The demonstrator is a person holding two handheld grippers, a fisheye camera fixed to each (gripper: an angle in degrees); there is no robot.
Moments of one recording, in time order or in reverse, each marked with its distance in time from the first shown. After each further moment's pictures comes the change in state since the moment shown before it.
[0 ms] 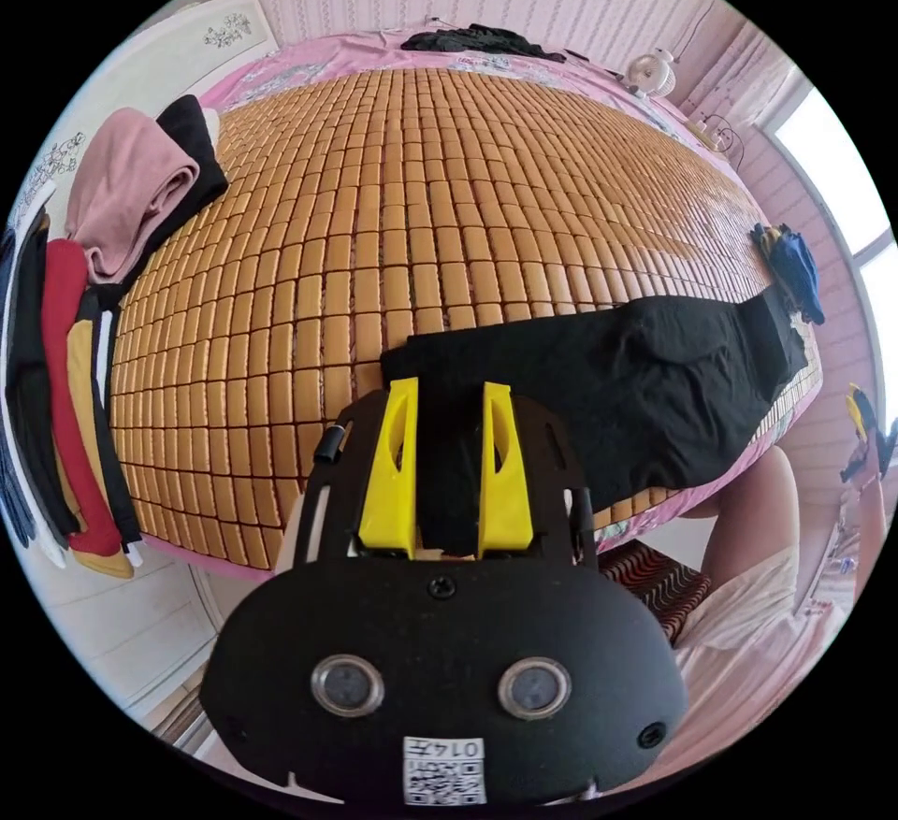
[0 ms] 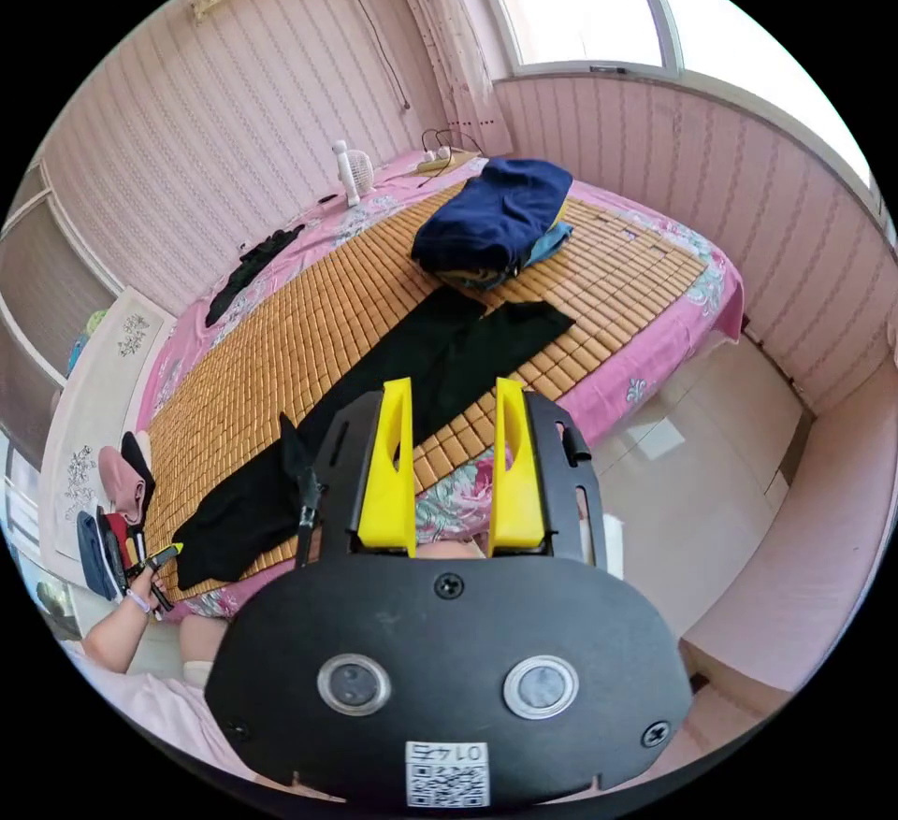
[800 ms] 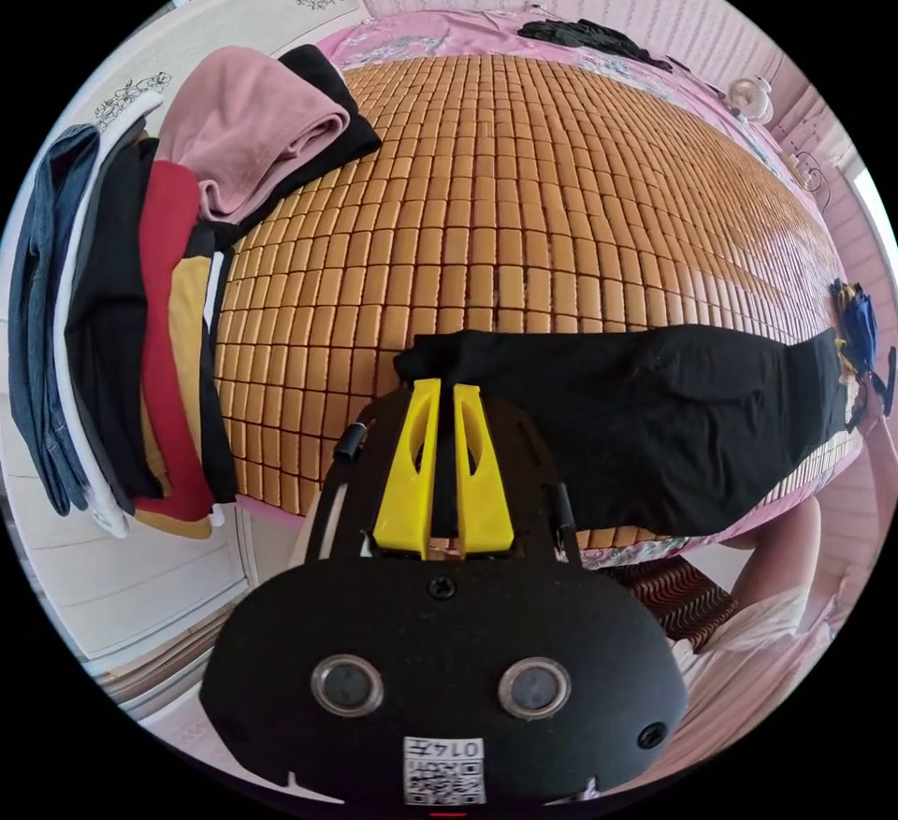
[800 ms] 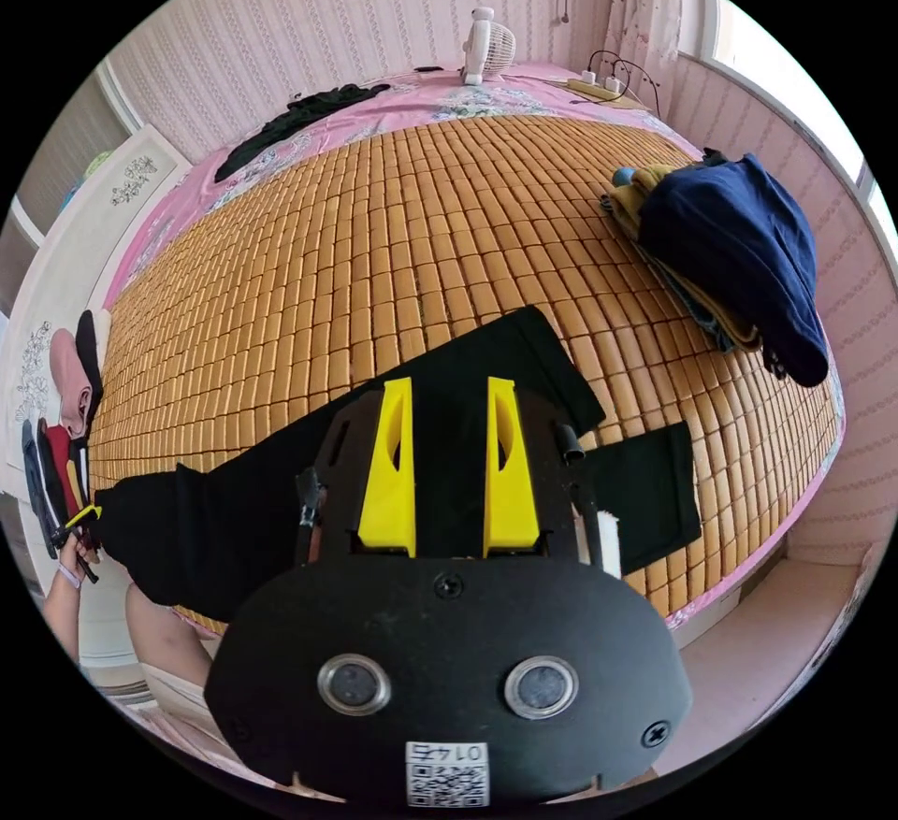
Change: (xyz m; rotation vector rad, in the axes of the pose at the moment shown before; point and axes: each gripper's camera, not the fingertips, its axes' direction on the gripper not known) left arm -0.099 0.003 -0.040 -0.058 -0.156 -0.179; right arm -0.152 -0.130 0.158 -0.236 0.082 -0.336
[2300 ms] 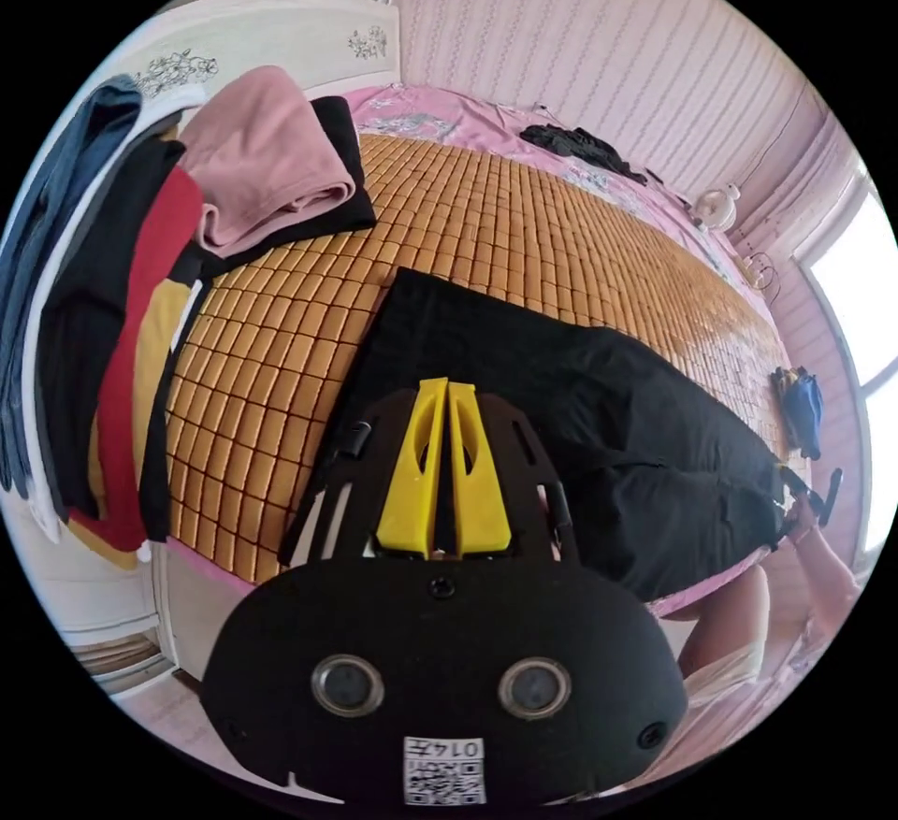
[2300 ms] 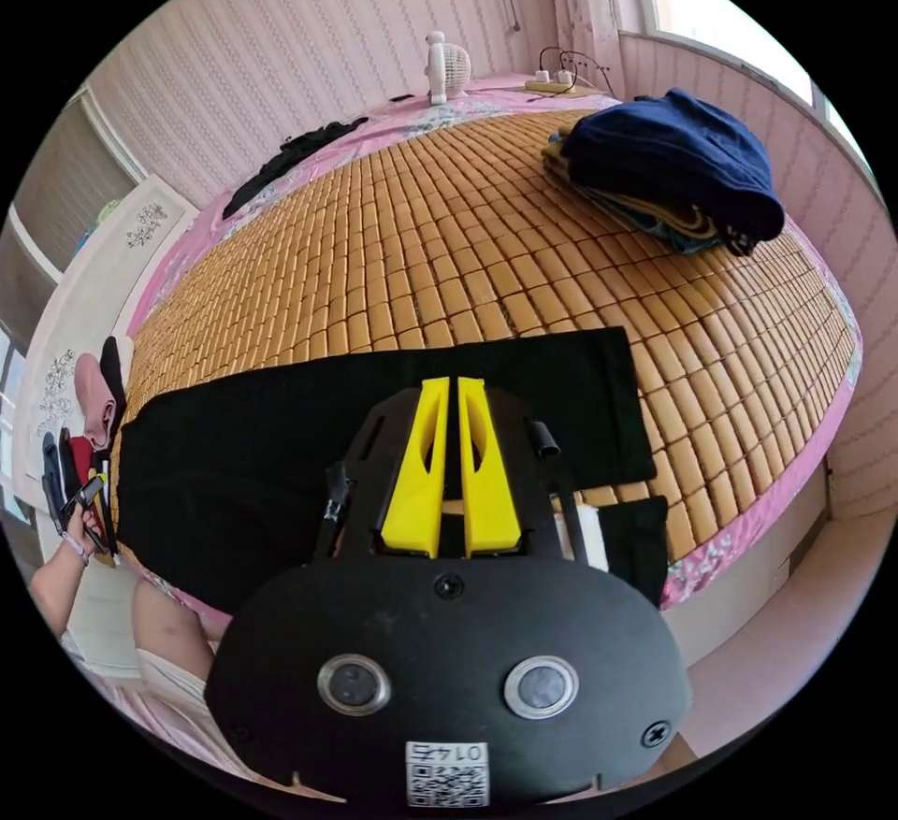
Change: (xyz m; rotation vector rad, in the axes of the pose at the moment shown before) left arm -0.049 0.026 -0.021 0.239 0.143 -0.117; right arm 0.044 0.123 -0.100 0.127 -0.055 0.062
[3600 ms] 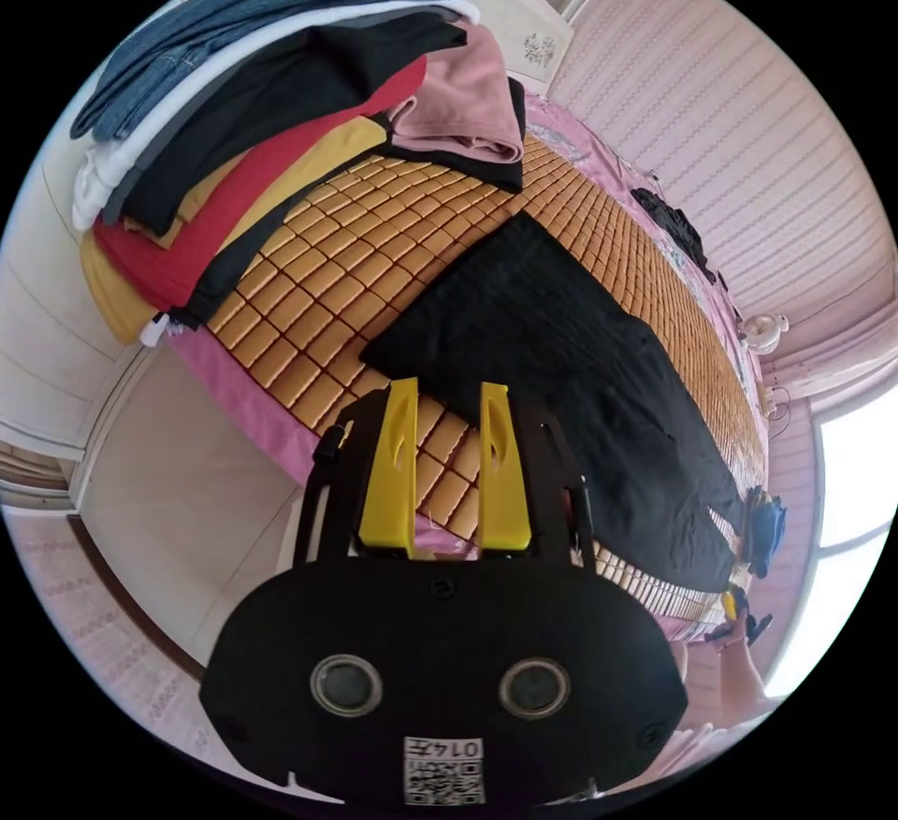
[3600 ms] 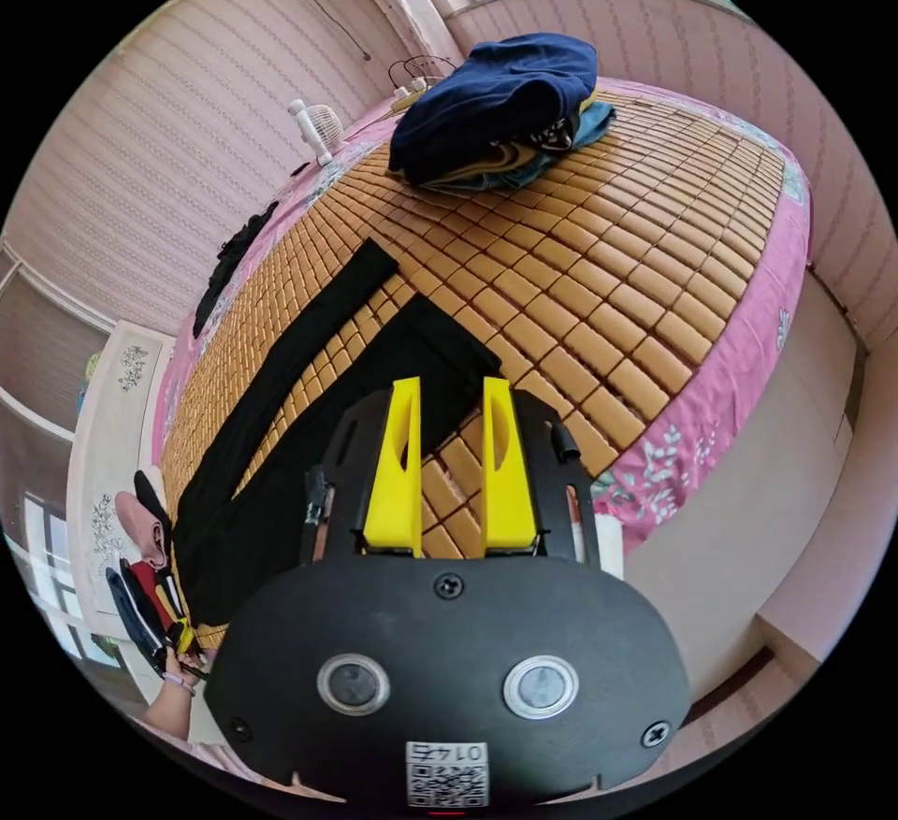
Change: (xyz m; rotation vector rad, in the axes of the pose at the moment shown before) left arm -0.130 0.126 -0.045 0.025 0.076 -0.460; right arm 0.116 0.022 -0.091 0.022 -0.068 0.379
